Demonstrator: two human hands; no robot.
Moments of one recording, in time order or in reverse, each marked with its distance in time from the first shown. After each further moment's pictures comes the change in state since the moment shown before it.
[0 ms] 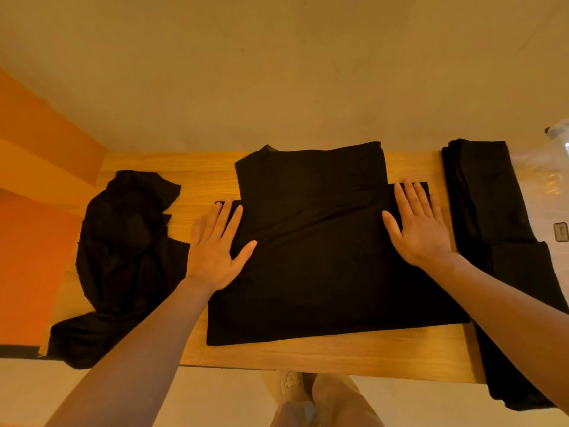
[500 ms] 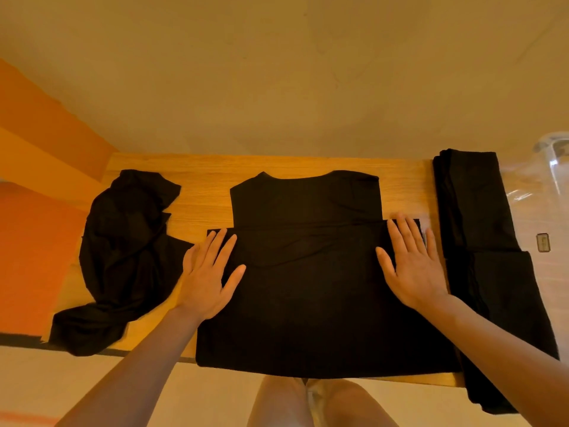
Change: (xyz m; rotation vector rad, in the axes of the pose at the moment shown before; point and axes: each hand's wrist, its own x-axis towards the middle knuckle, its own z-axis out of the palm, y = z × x) left_hand -0.051 0.014 -0.005 -0.046 -0.061 -0.057; right_hand -0.056 0.002 0.003 0.023 0.014 -0.077
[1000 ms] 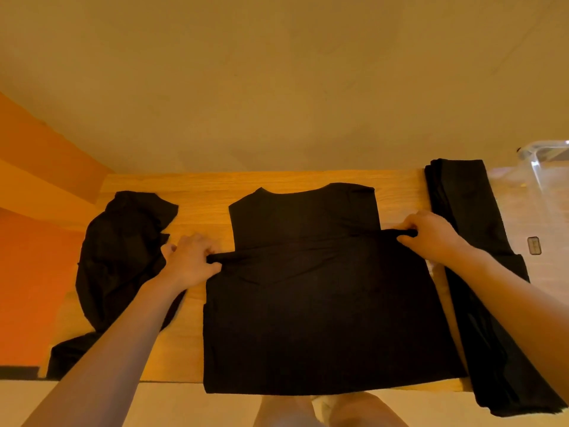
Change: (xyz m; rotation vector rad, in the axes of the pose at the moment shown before) left_hand 0.070 -0.022 -0.068 -0.056 -0.303 -0.186; right_hand 0.064 0.020 -0.069 0.155 -0.244 0.179
